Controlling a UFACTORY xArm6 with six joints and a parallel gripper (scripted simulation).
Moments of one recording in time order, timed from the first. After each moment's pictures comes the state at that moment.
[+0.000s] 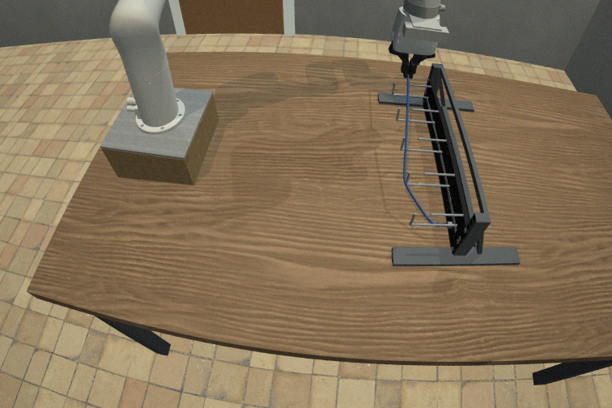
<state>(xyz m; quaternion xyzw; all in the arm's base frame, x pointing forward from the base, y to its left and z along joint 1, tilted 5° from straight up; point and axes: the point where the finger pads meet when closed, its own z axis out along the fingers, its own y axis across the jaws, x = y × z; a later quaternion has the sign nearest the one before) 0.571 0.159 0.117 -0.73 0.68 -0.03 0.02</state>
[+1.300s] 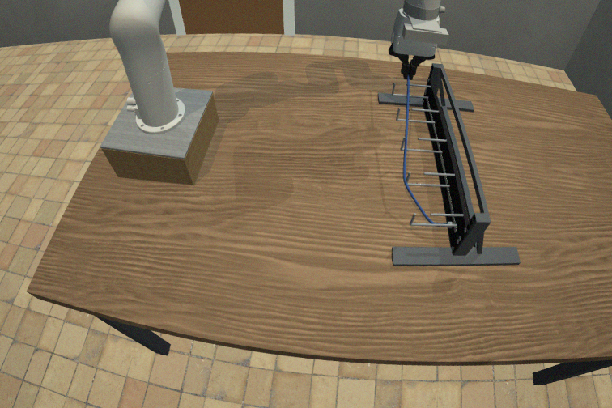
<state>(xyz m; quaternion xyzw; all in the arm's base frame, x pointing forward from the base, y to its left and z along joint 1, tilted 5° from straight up) 0.572 0.161 0.112 -0.73 0.68 -0.03 0.02</state>
